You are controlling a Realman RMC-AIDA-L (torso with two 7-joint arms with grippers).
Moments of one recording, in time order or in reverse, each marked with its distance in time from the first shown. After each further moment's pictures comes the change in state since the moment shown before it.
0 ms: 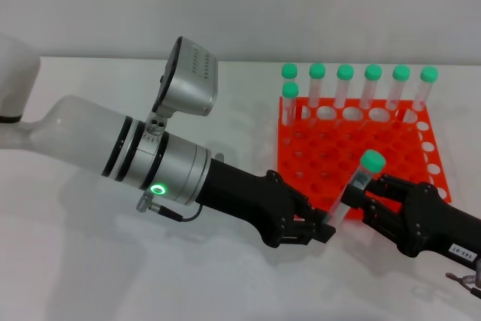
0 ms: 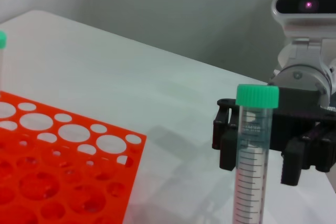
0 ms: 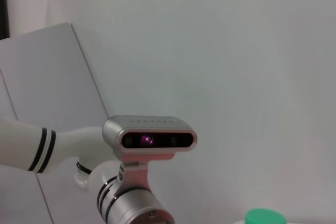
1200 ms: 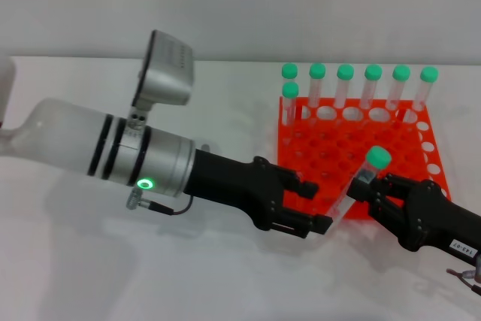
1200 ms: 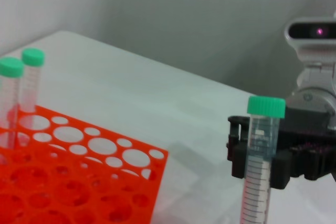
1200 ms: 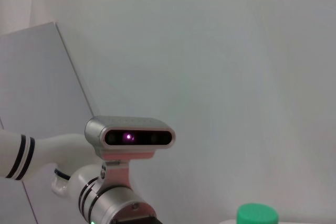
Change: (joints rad) left arm 0.034 0.006 -0.001 -0.032 -0.074 0.018 0.003; right arm -0.002 0.001 0.005 0.004 0.016 0.025 0.000
